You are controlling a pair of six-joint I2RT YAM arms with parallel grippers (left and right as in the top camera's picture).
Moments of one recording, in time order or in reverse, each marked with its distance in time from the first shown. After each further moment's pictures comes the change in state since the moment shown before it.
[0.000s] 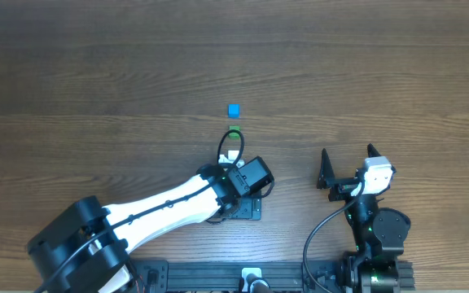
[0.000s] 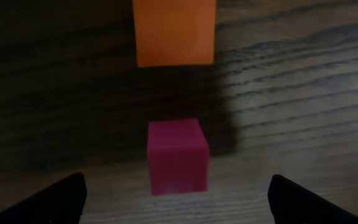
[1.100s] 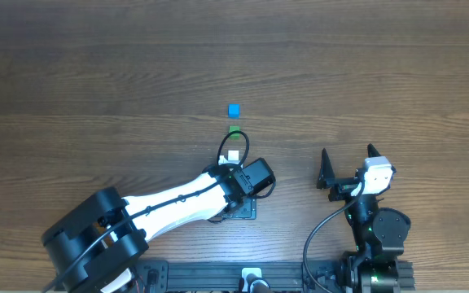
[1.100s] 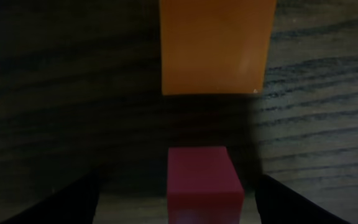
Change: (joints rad) left arm 0.000 0.072 0.001 0.018 -0.038 -0.019; right arm 0.000 0.000 0.000 0.000 0.000 0.000
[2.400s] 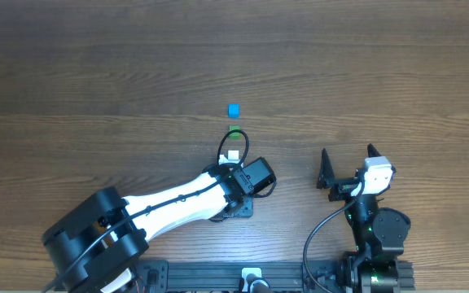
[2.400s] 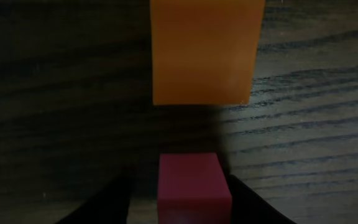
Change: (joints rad) left arm 0.000 0.000 0.001 0.019 -0.002 -0.019; right arm 0.000 0.000 0.000 0.000 0.000 0.000
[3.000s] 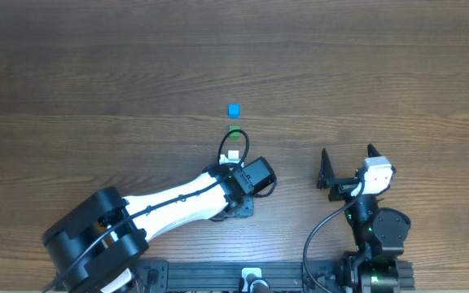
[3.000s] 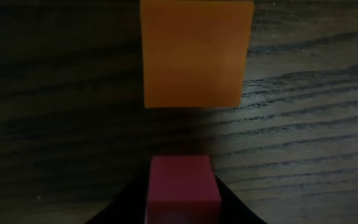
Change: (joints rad) left arm 0.000 0.001 0.000 0.008 0.003 0.000; right arm 0.000 0.000 0.000 0.000 0.000 0.000
